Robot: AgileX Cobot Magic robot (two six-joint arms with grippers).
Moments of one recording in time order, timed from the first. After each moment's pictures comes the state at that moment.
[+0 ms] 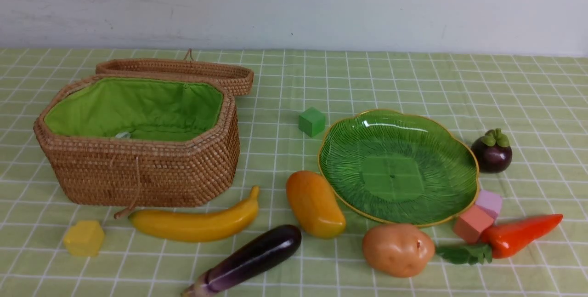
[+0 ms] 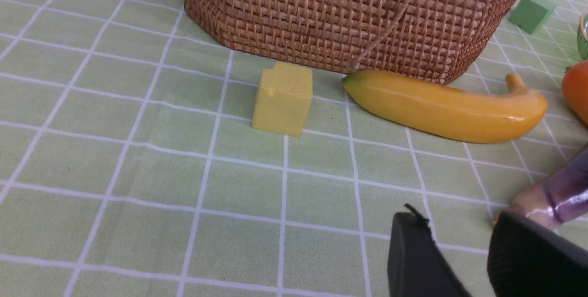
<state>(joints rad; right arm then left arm) -0.05 -0.01 0.02 0.17 0.39 -0.11 -0.10 -0.01 0.03 -0.05 0.37 -0.26</state>
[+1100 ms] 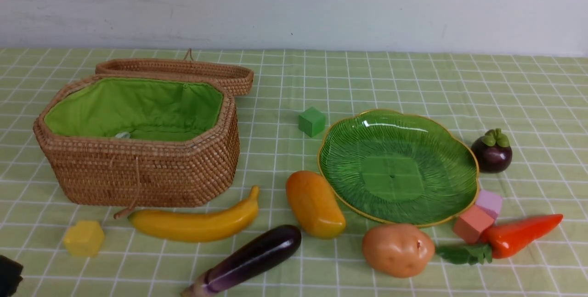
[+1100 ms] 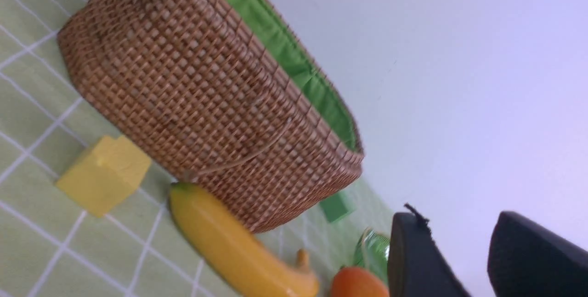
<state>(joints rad) -0.05 -0.01 0.02 0.17 0.39 -0.11 -0.10 -0.01 0.03 -0.58 0.01 -0.42</state>
